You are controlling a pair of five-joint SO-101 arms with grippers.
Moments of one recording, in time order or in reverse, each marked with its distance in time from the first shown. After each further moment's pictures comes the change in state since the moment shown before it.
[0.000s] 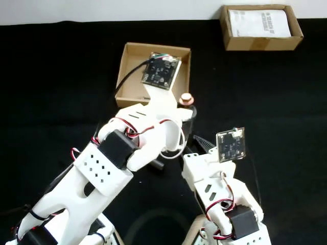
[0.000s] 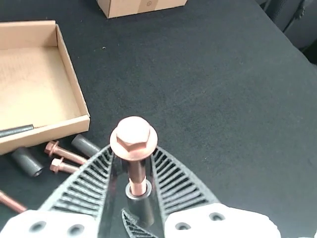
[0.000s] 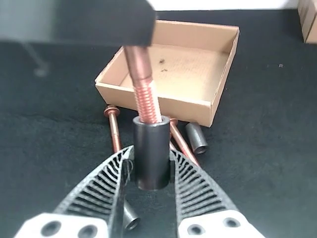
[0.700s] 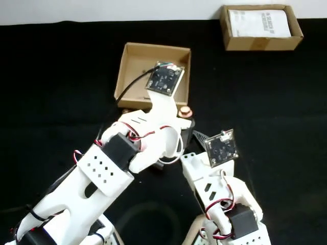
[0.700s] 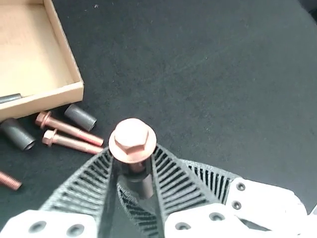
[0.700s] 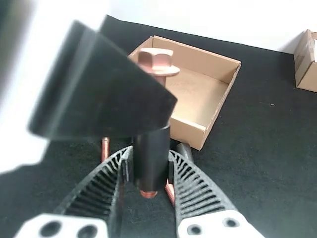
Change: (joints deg) left arm 0.4 -0.5 4.3 3.4 -2.5; right arm 0.0 0.0 0.1 -4.5 10.1
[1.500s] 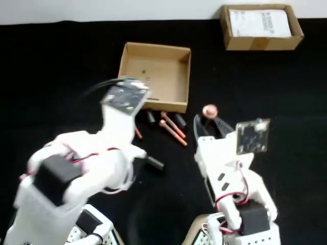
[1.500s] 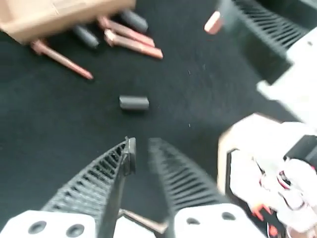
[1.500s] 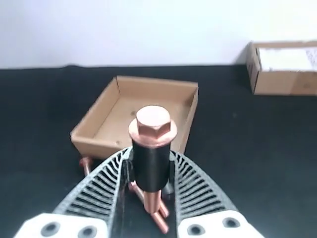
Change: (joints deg) left arm -8.0 -15.5 -14.2 37.7 -6.8; right arm 8.6 13.0 -16.0 -0.6 -7.8
